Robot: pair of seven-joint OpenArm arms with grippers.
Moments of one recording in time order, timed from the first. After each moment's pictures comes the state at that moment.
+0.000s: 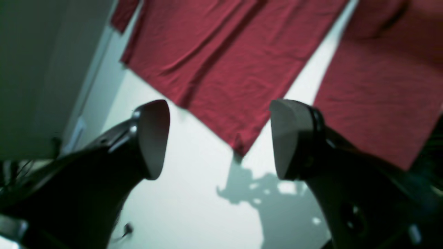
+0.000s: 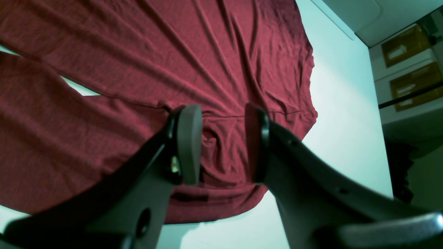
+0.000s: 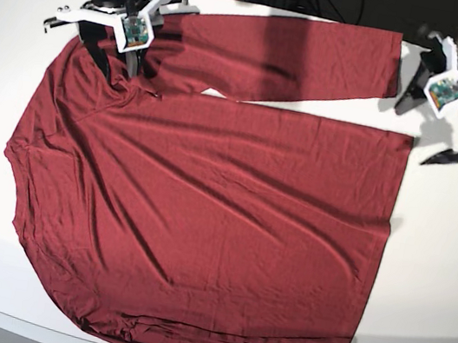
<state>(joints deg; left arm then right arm) 40.3 -42.8 -3.1 127.4 5.0 -21.5 13.8 -45.3 18.5 -5.9 121.8 -23.4 -6.2 -20.4</state>
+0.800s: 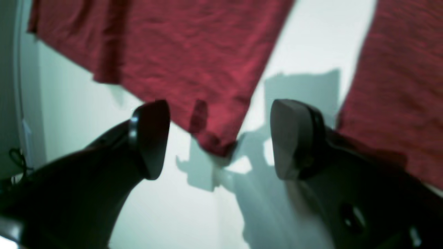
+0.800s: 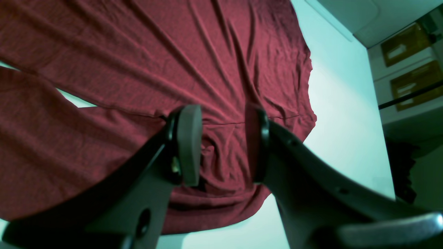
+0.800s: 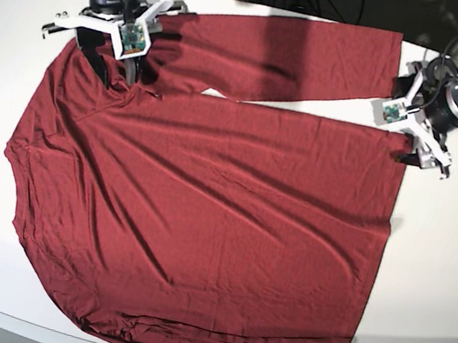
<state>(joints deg) 12.4 -42.5 26.2 94.7 17.2 -17.8 12.5 -44.0 18.5 -5.9 121.8 -22.3 -6.2 -20.9</state>
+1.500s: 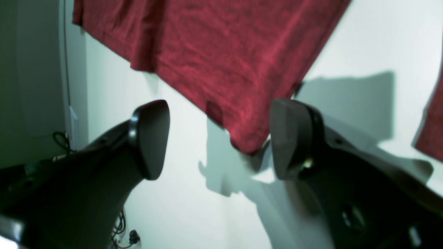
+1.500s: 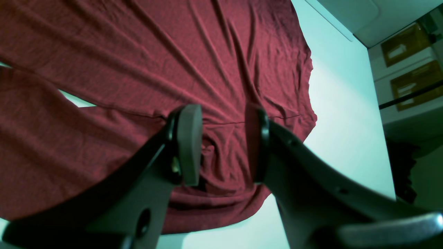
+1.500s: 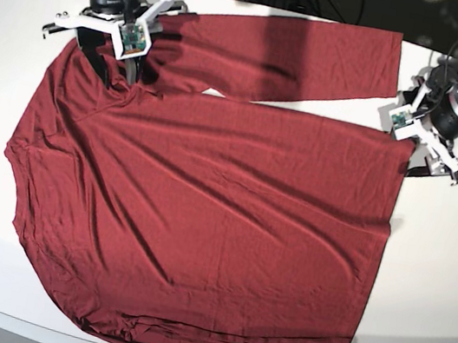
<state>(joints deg) 11.8 -43.6 30.4 88.4 20.9 -11.7 10.8 -44.0 18.5 -5.9 121.8 -22.3 -6.2 -20.9</state>
